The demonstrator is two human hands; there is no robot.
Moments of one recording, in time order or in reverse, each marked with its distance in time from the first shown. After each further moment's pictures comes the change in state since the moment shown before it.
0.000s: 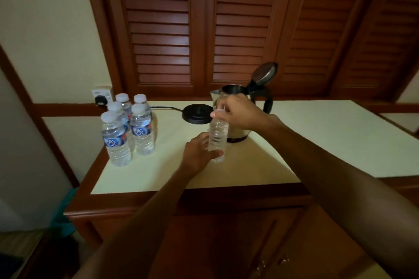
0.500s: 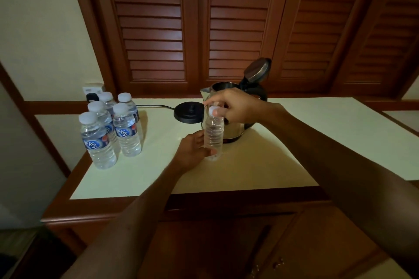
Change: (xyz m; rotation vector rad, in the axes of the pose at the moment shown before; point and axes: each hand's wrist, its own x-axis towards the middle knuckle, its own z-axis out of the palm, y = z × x) left_hand 0.027 -0.001 0.012 -0.069 -0.130 -0.011; right_hand 0.015 0.036 -0.022 0.011 -0.215 -0.165
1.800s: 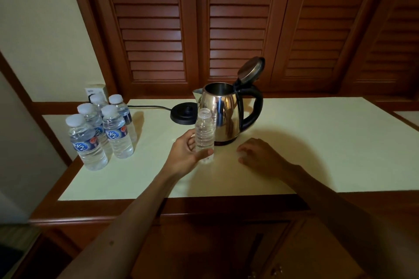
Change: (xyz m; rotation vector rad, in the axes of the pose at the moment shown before) left_hand -0.006 0.001 0.016 -0.172 0.094 0.013; right_hand -0.081 0.120 0.110 0.109 0.063 0.190
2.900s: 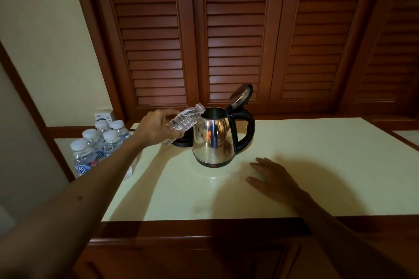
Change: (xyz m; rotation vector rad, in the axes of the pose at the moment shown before) left_hand 0.055 0.116 -0.073 0.882 0.120 0.142; right_hand -0.022 0.042 -0.010 -0.218 0.052 0.124
